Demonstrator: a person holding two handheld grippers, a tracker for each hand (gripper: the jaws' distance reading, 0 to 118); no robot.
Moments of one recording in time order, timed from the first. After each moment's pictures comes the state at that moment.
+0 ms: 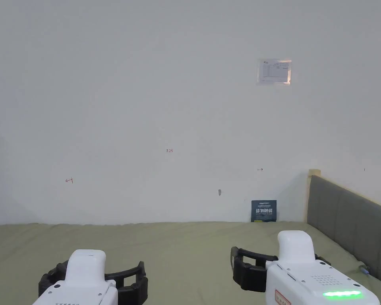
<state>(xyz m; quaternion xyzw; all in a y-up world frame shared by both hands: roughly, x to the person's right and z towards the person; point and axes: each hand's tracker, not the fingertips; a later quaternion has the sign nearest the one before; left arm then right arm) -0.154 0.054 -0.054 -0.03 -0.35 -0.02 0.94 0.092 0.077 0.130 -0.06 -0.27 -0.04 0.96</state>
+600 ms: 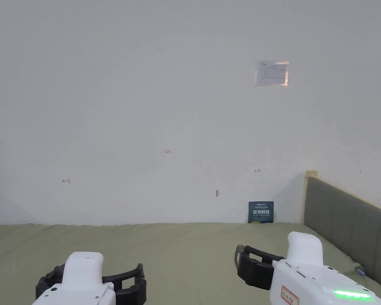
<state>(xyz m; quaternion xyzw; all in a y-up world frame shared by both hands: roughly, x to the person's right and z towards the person) -0.155 0.055 -0.050 -0.03 -0.35 -0.01 0.93 0.099 0.077 0.137 -0.04 -0.28 -0.11 0.95</state>
